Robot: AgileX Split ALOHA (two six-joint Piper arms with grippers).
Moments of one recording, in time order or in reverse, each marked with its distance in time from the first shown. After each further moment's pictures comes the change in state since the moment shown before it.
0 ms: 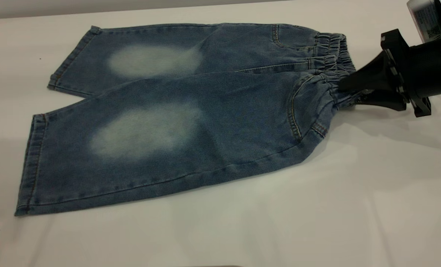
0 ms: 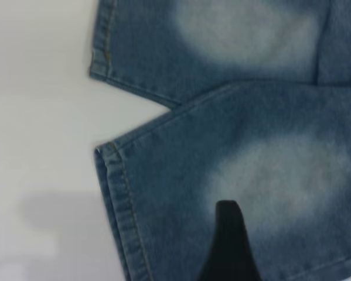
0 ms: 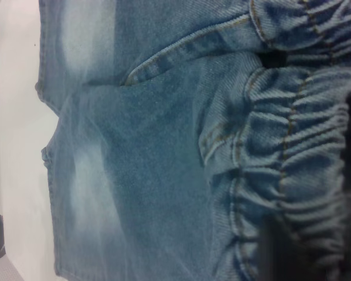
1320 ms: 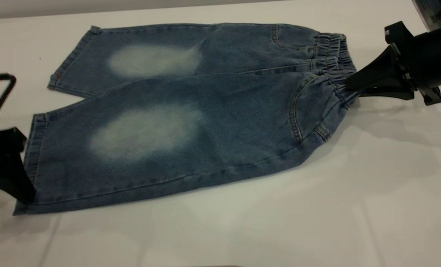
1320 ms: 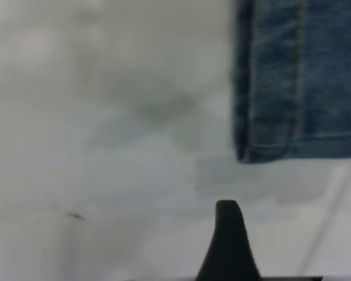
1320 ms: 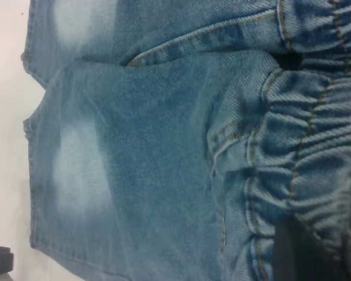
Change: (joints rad) left arm 0.000 0.549 0.231 0.046 -0.153 -0.109; right arm 0.000 -0.078 -0.001 -0.113 -0.057 0.032
